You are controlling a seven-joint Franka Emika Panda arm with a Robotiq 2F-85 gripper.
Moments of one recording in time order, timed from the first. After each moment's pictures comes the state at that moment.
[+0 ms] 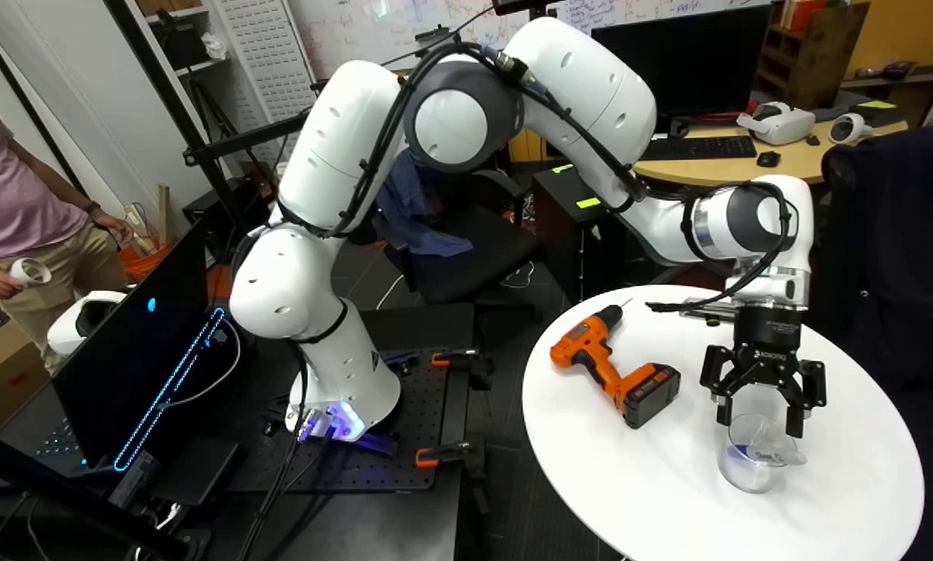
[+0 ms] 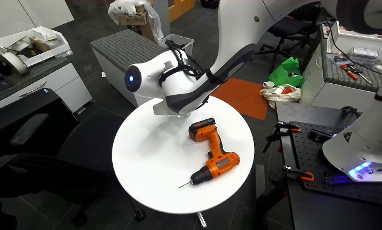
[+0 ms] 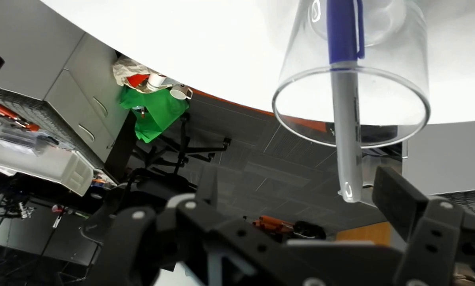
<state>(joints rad) 0.12 0.75 -0.11 -1.58 -0.75 1.89 1.97</state>
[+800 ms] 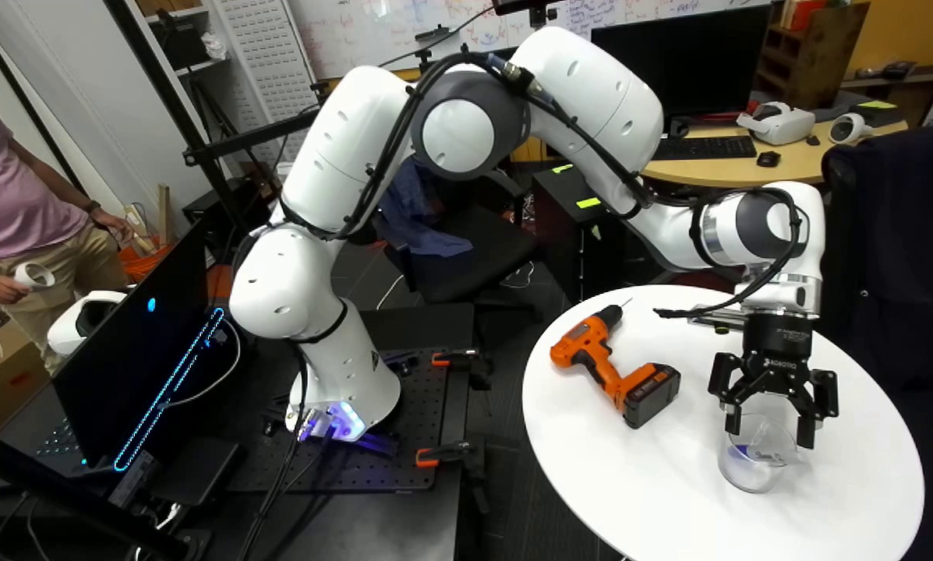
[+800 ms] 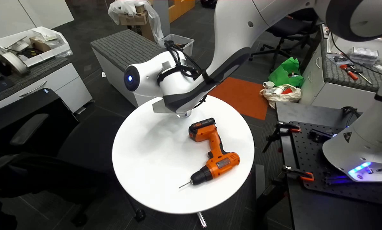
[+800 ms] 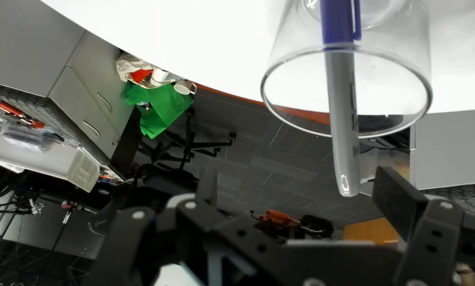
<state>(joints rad) 0.12 0.79 -0.13 -1.53 -0.75 1.87 1.97</state>
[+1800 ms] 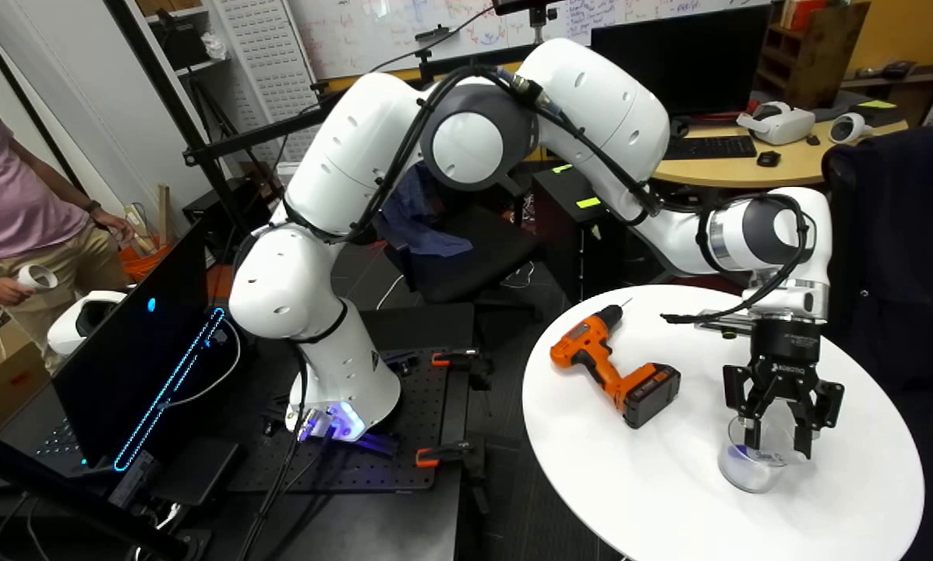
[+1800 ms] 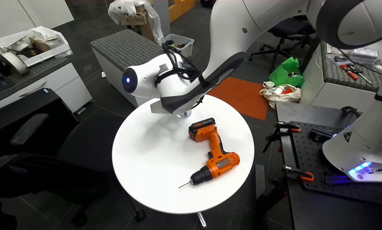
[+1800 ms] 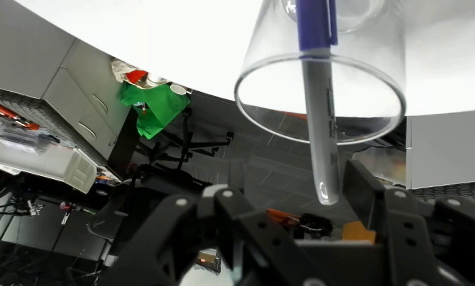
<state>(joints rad) 0.11 0.83 -0.13 -1.47 -0.75 1.87 1.96</state>
